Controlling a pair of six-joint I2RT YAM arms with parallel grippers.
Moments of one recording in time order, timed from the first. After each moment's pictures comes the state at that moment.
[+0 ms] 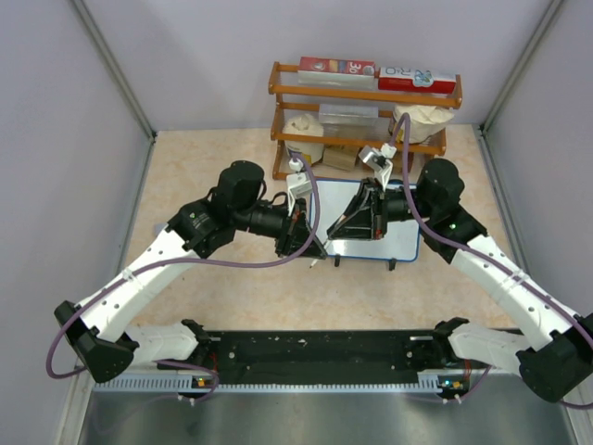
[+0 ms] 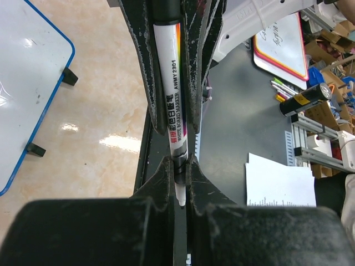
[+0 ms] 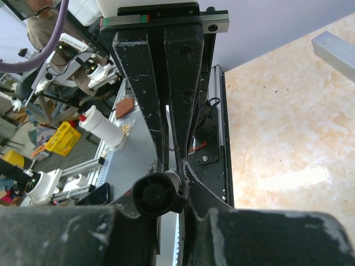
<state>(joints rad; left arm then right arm) -0.76 1.20 1.31 -0.57 0.85 -0.18 0.54 1.09 1.00 0.11 -1.14 0.59</state>
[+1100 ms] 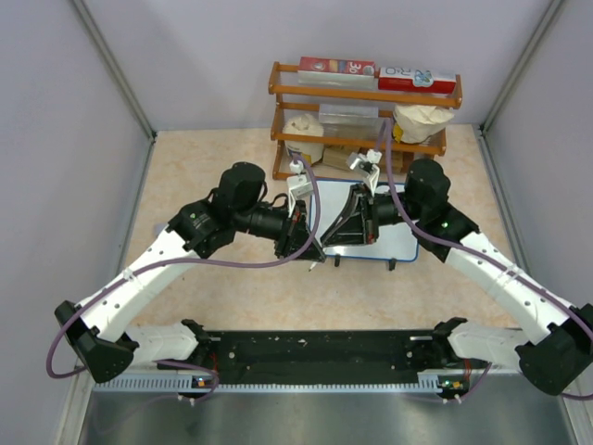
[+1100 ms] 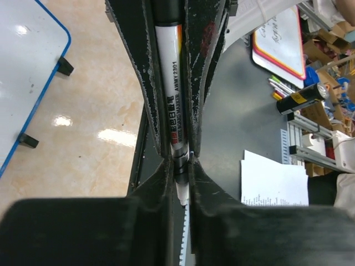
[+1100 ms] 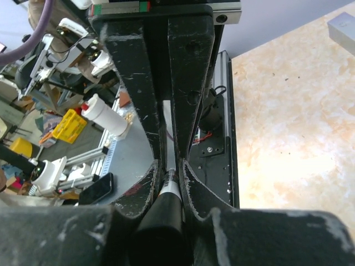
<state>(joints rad) -0.76 1.20 1.30 -0.59 0.86 -0.21 0.60 1.13 1.01 0.06 -1.14 0.53</state>
